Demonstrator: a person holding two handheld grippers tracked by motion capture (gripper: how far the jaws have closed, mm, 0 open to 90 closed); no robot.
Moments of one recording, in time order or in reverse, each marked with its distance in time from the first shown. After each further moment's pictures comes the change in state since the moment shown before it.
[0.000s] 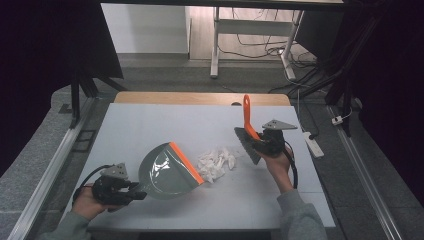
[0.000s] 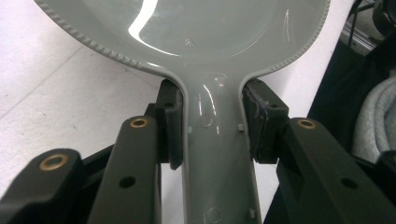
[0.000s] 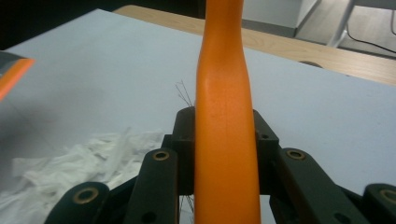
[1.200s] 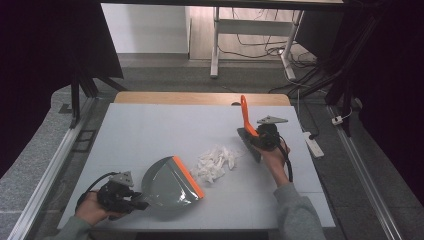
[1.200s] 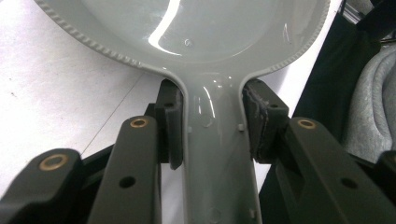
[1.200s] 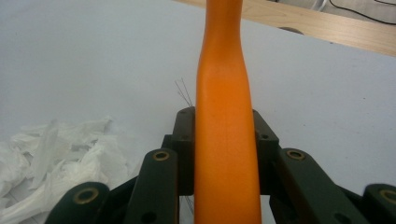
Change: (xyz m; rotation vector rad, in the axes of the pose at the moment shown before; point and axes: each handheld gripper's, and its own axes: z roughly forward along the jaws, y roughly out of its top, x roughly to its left) left arm -0.002 -0.012 0.022 0.106 -0.065 -0.029; right arm -0.020 -0.004 0.037 0.123 -0.084 0.016
